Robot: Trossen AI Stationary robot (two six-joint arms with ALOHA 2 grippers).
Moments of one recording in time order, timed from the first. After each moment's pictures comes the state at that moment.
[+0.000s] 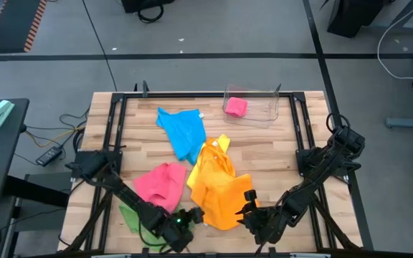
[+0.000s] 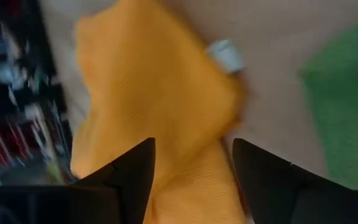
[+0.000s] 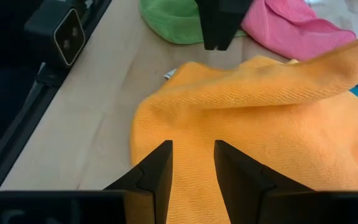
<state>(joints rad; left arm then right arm) -0.72 2.04 1.29 -0.28 -0.73 0.85 0.82 1.71 1.02 -0.22 0.57 0.33</state>
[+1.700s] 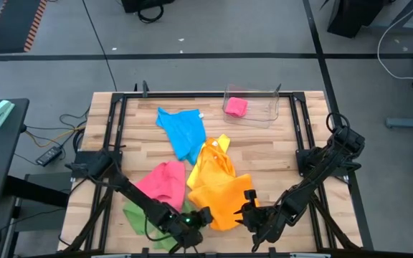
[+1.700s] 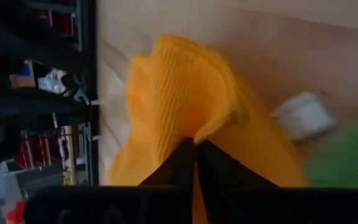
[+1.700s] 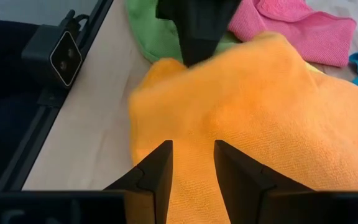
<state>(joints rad) -0.66 2.08 1.30 0.06 -0.69 0.92 0.81 1.71 1.02 -0.19 0.58 0.41</state>
